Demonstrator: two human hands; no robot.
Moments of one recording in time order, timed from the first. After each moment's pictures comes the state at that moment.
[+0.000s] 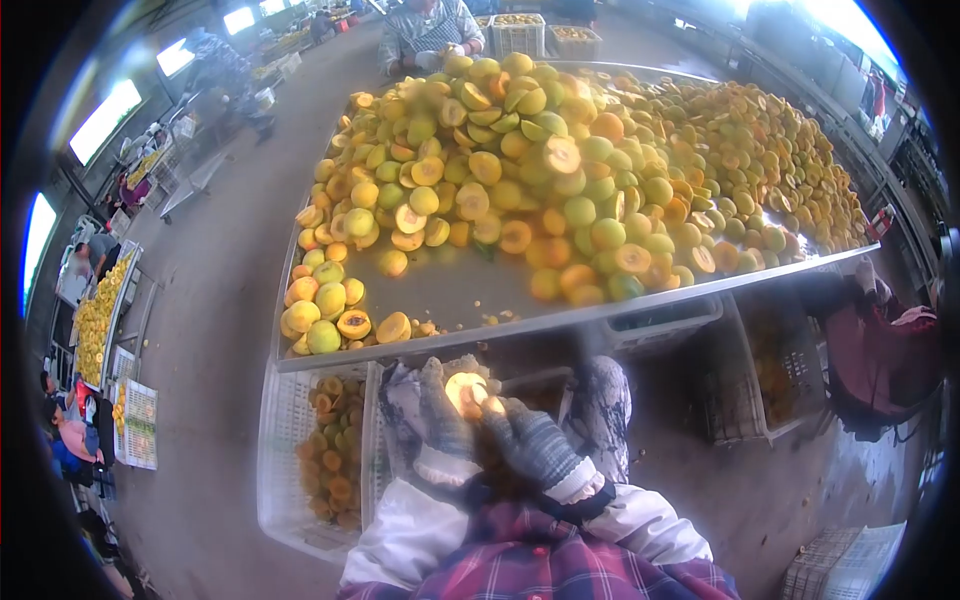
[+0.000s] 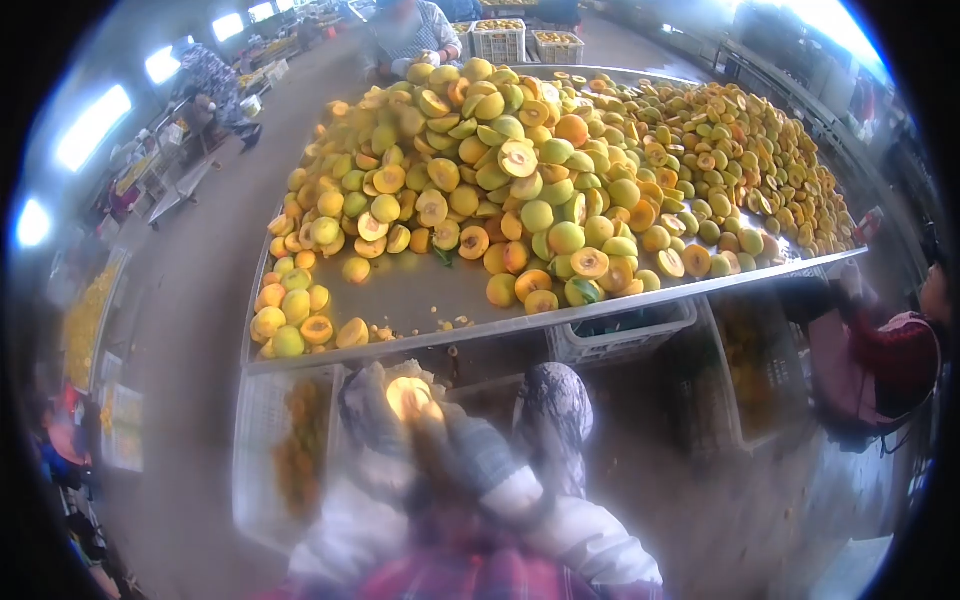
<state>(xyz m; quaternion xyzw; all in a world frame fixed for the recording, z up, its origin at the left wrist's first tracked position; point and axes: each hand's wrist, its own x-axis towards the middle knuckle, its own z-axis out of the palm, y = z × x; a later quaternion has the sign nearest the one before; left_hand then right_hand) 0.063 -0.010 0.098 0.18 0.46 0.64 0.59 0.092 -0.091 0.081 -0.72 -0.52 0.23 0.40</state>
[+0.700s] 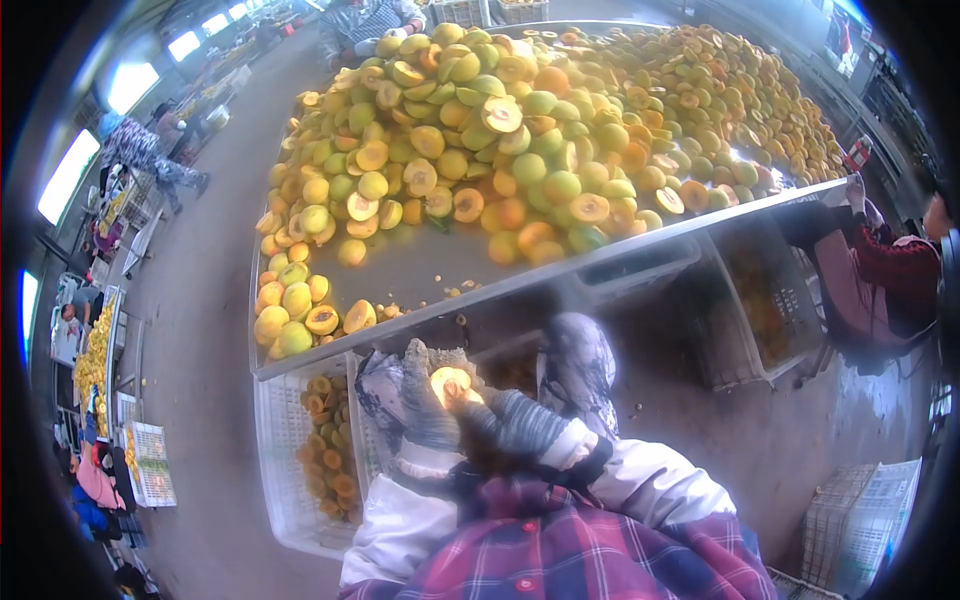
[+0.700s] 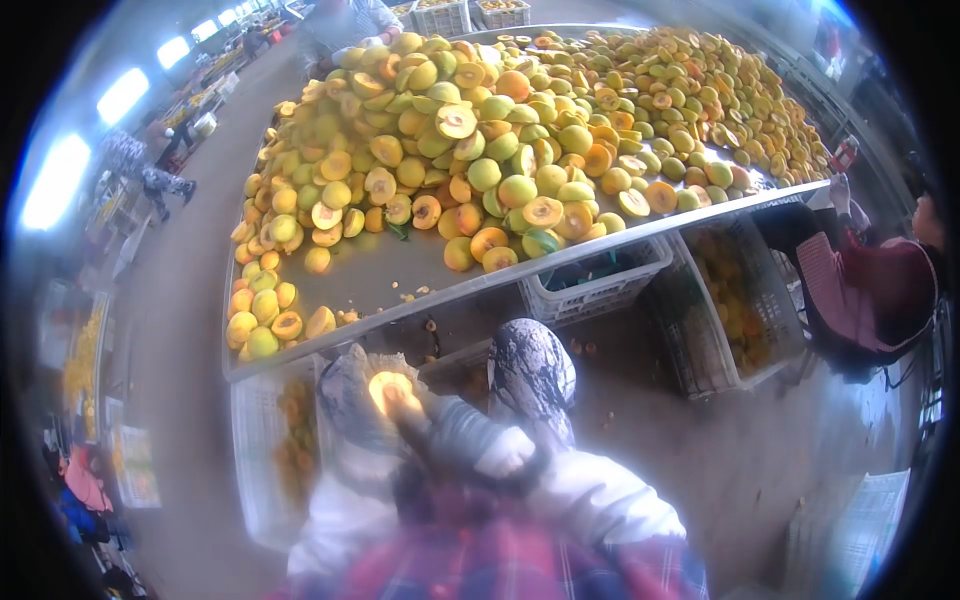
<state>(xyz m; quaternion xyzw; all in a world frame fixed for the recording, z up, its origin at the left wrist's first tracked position) 0.040 -0.034 0.095 0.64 0.36 0.58 0.35 0.097 -0.104 0.068 -0.59 -0.36 0.50 0.53</state>
